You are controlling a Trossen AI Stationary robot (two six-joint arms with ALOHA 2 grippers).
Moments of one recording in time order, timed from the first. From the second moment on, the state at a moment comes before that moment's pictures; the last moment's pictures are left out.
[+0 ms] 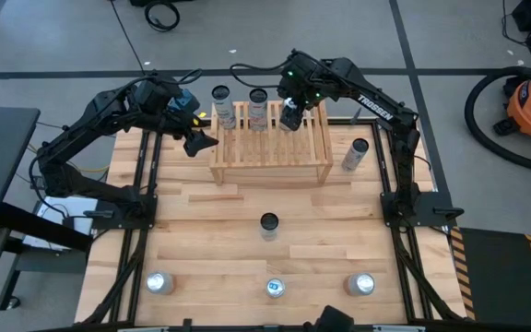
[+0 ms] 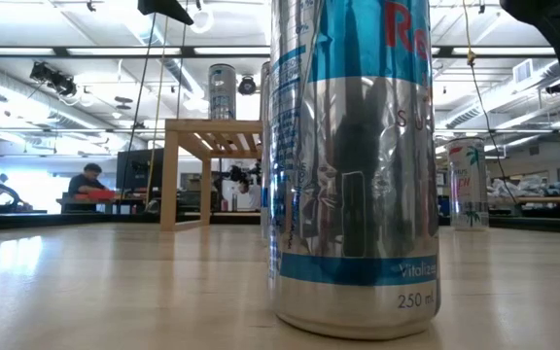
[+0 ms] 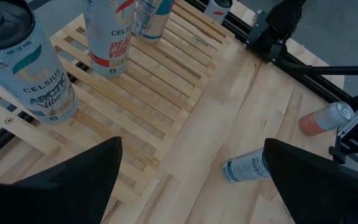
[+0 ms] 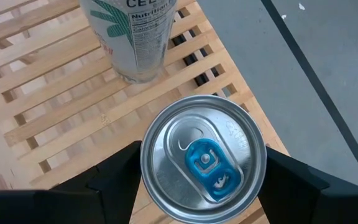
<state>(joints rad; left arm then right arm) 0.43 1.27 1.70 -1.14 0.12 -0.27 -0.49 1.96 2.33 -1.40 0.11 -0.05</state>
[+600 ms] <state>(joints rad) 0.43 1.27 1.70 -1.14 0.12 -0.27 -0.49 1.96 2.31 -1.40 0.10 -0.04</state>
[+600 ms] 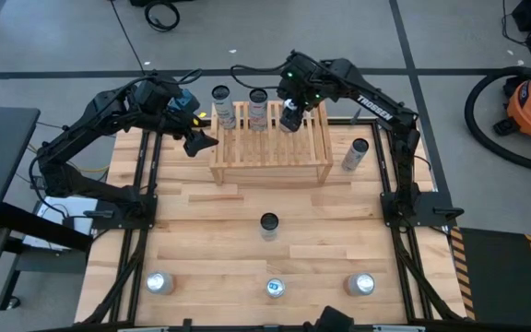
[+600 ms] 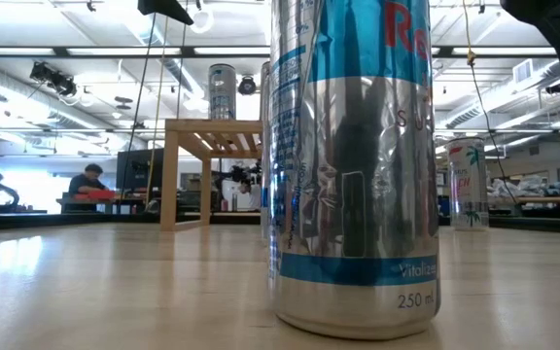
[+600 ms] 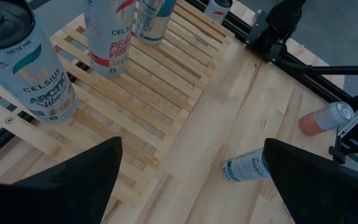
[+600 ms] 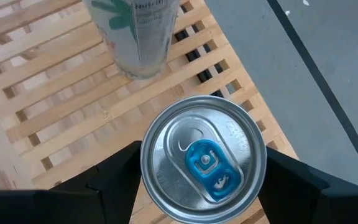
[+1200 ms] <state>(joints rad) 0.43 1.27 1.70 -1.15 0.12 -0.27 -0.50 1.96 2.29 -1.38 0.10 -0.02</state>
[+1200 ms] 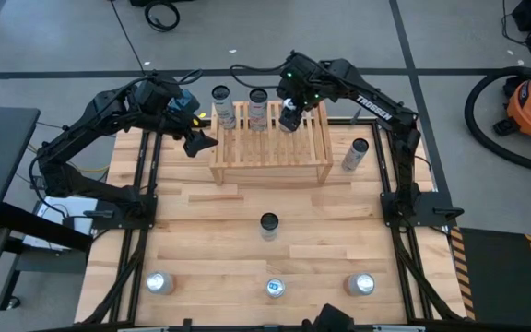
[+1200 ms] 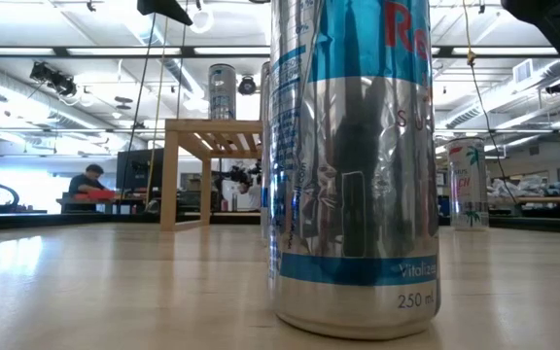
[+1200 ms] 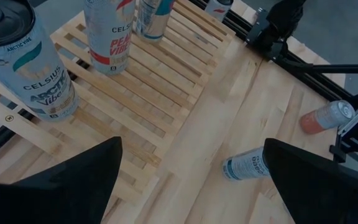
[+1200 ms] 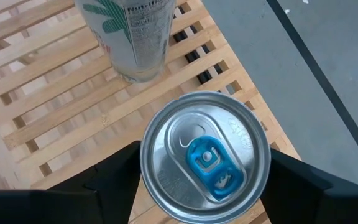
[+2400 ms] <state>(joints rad) 0.43 1.27 1.70 -1.15 0.12 -0.27 -0.50 1.90 2.36 -1.32 0.10 -0.07</state>
